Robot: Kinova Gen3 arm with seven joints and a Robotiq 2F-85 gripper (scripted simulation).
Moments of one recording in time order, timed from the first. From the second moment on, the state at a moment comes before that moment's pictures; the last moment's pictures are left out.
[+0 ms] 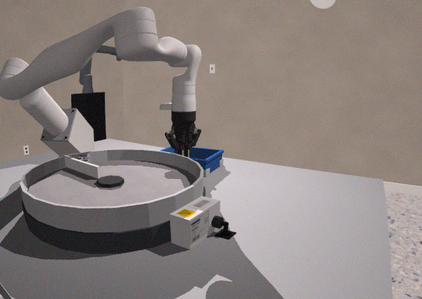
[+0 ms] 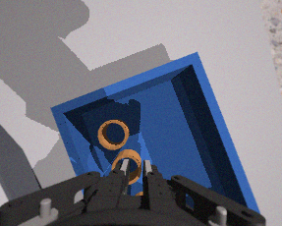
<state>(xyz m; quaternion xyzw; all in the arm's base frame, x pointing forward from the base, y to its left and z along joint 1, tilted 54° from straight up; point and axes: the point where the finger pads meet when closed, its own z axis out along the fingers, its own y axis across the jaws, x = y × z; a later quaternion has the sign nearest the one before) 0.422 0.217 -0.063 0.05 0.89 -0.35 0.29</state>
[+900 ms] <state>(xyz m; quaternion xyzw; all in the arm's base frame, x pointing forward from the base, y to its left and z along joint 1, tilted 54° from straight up) 0.417 0.224 -0.058 0.05 0.89 -0.35 0.29</state>
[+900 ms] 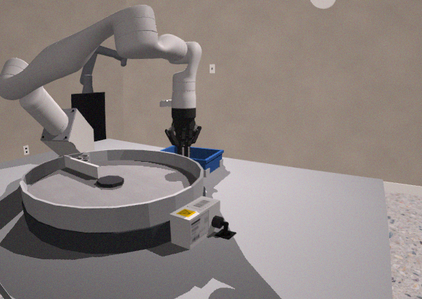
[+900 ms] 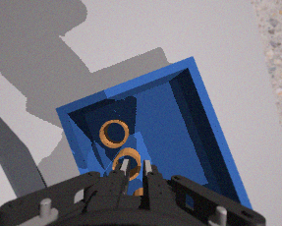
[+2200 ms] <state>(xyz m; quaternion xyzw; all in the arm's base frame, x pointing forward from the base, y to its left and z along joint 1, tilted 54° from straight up) 0.390 0.260 -0.025 0.05 0.89 -0.35 0.29</state>
